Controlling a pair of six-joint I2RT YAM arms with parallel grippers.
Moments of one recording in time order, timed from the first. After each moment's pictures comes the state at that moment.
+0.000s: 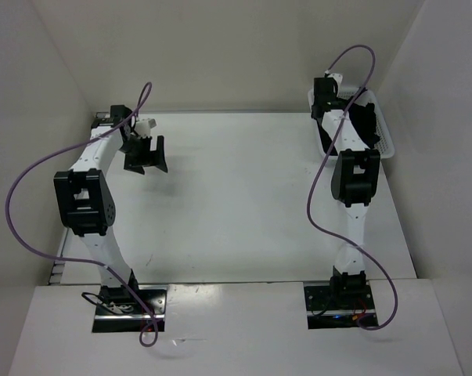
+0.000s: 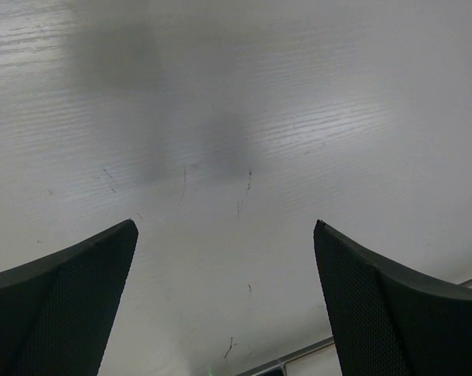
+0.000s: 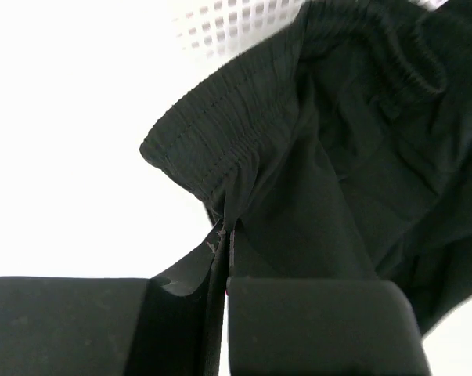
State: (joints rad) left arm 0.09 1.93 1.65 -0.98 0.36 0.07; right arm 0.04 2.36 2.14 -0.43 0.40 0.17
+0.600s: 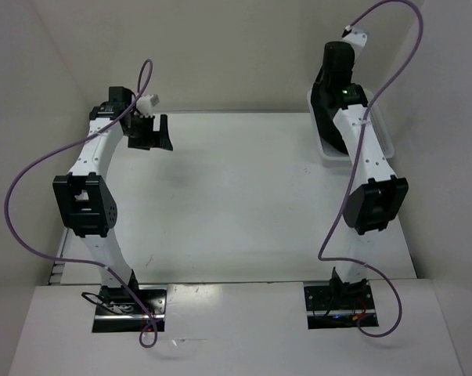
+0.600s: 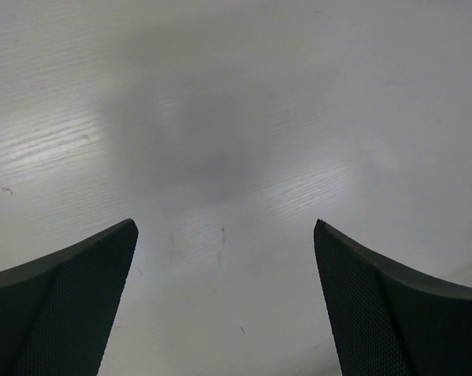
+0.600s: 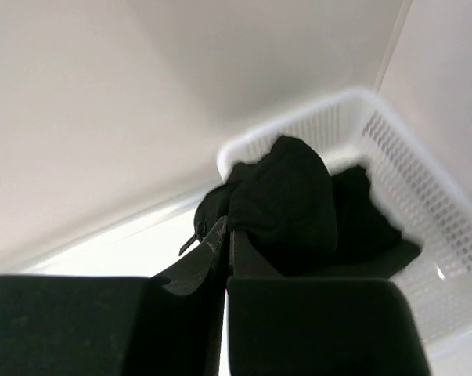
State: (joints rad) left arm 0.06 1.91 1.80 -0.91 0.40 0.07; right arm 0.16 1.94 2.10 -0.44 0.52 0.28
